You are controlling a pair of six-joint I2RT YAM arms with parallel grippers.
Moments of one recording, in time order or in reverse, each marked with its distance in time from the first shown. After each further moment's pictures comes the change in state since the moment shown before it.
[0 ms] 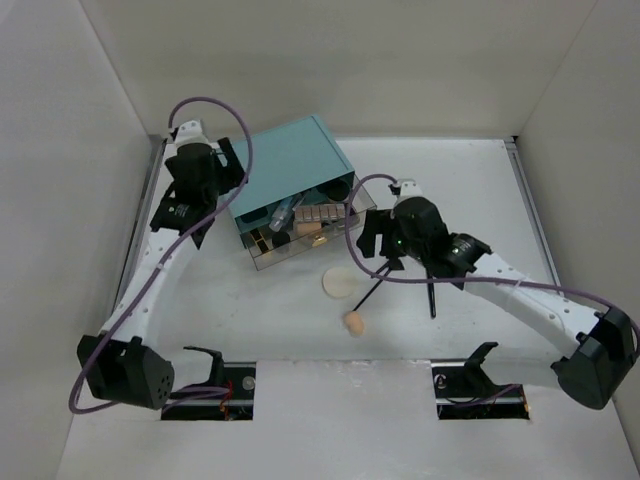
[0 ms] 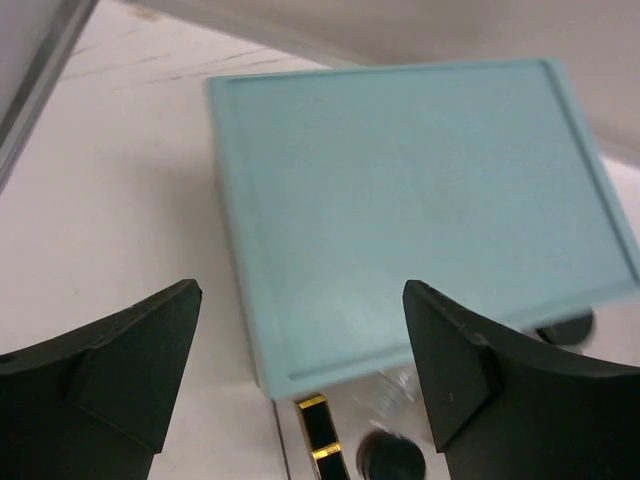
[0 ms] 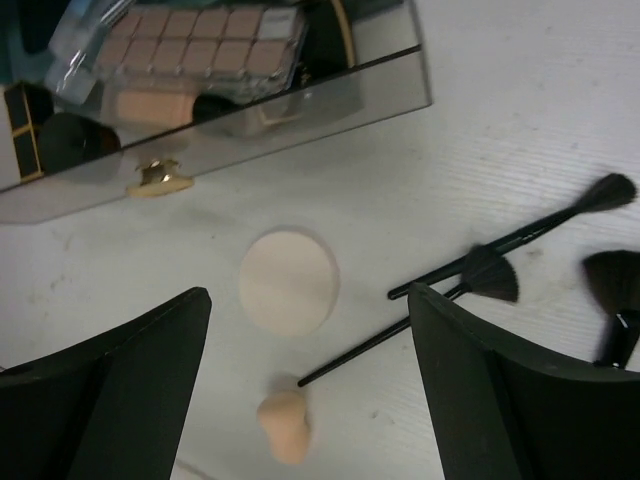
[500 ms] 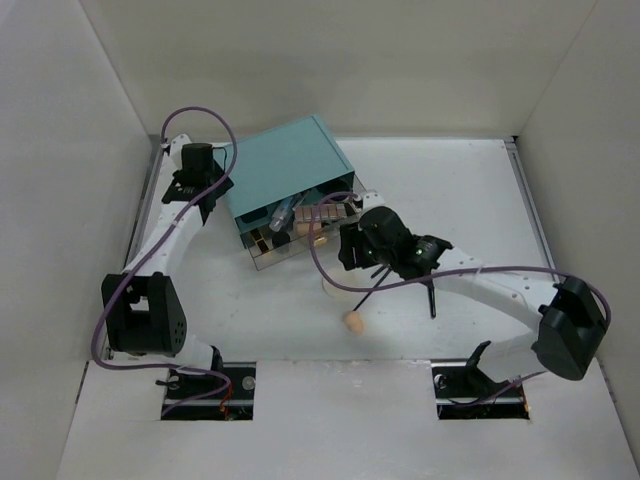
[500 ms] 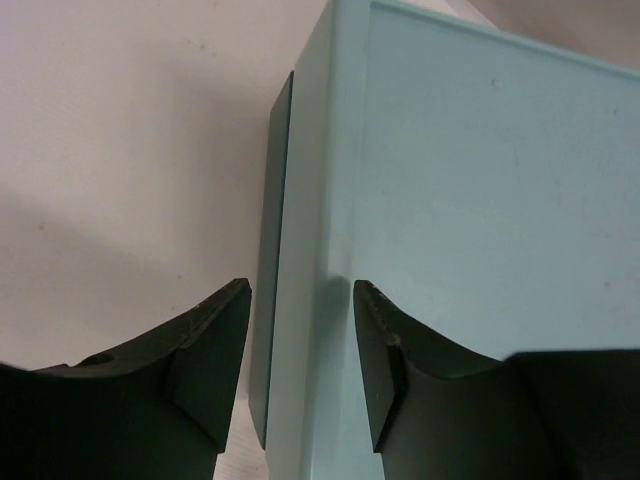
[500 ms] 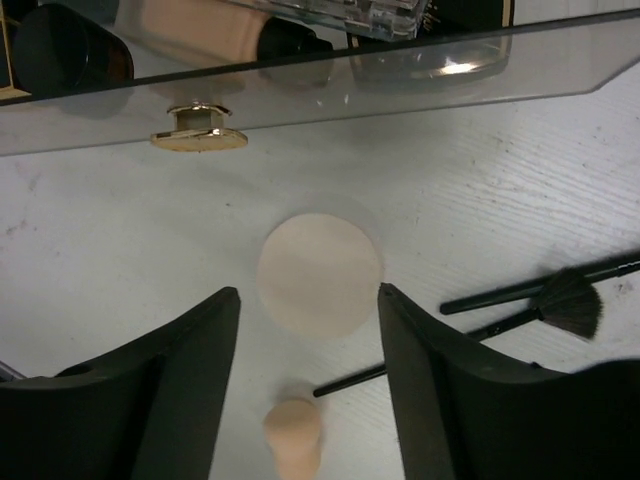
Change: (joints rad) left arm 0.165 0.282 -0.002 0.024 0.005 -0.249; right arm 0.154 0.180 0.016 0.080 0.029 -0.058
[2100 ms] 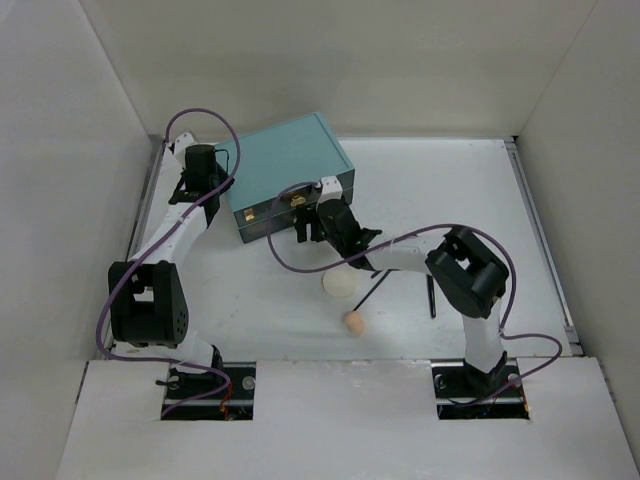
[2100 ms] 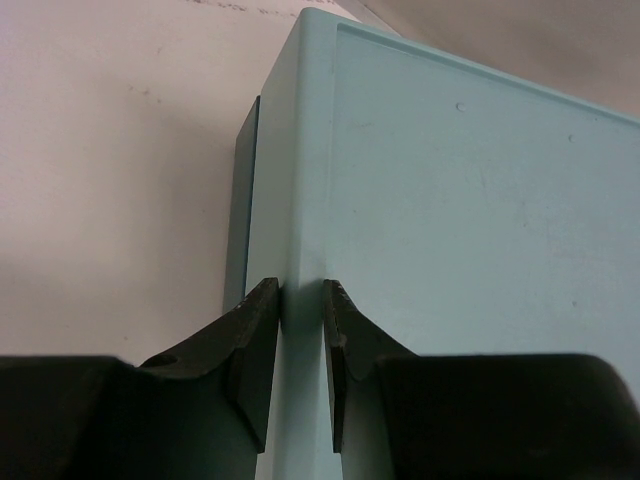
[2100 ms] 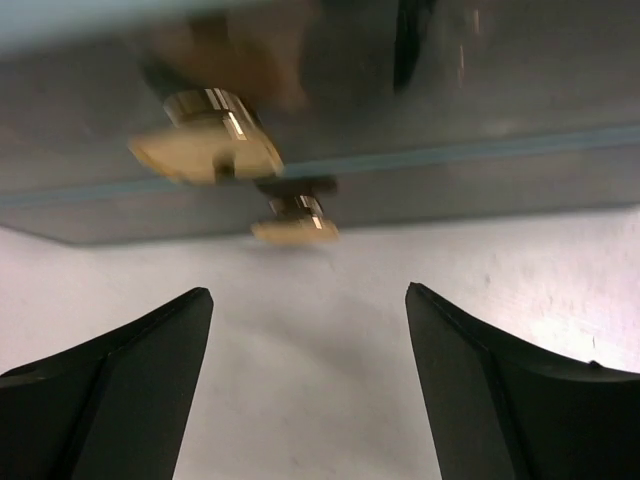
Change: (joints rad) left arm 0.005 0.059 -0.060 0.233 0.043 -0.012; right arm -0.013 0.593 0.228 0.664 0.118 -0.077
